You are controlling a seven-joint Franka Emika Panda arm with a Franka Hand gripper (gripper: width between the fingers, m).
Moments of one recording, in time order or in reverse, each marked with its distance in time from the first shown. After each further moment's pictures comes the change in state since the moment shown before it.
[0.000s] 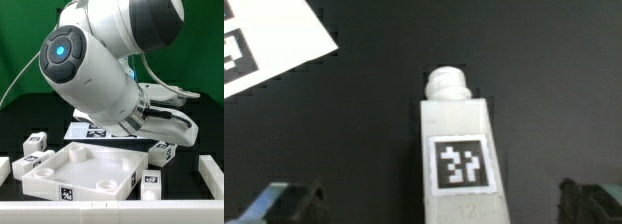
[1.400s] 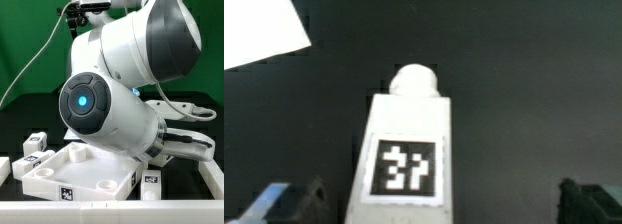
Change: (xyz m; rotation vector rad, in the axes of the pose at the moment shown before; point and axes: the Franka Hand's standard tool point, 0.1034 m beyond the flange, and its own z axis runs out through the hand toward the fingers) arm 0.017 -0.025 0.018 -0.043 -0.094 -0.072
